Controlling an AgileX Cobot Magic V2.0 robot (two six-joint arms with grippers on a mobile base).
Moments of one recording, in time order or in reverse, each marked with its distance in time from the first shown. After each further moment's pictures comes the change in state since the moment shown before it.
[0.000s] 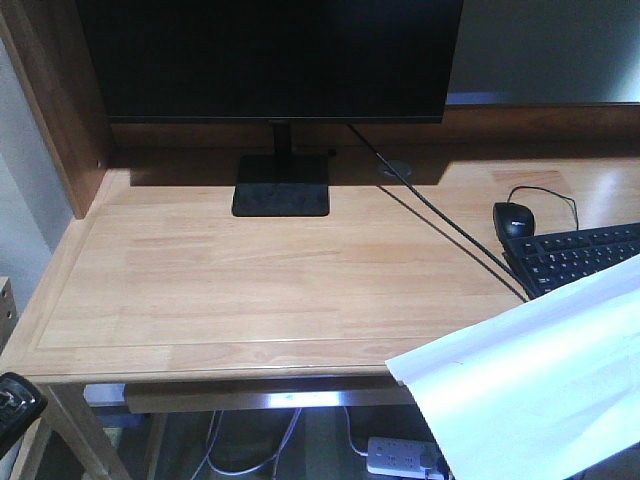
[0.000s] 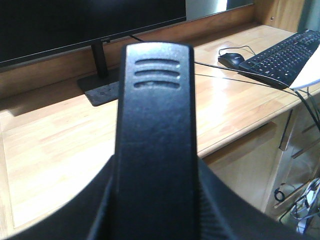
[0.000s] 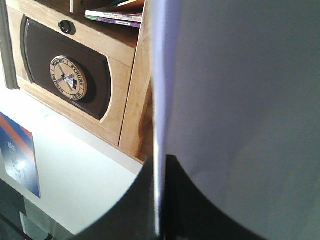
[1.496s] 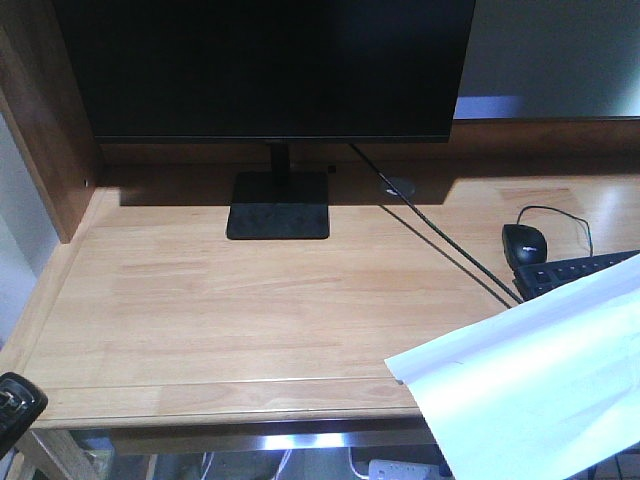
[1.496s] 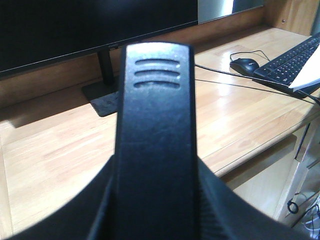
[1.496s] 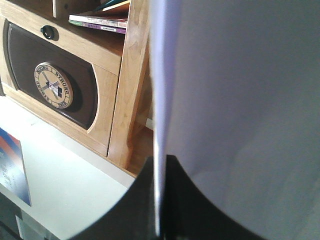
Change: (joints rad) left arm 0.000 0.000 0.000 0.000 0.000 0.000; right arm 0.000 0.000 0.000 0.000 0.000 0.000
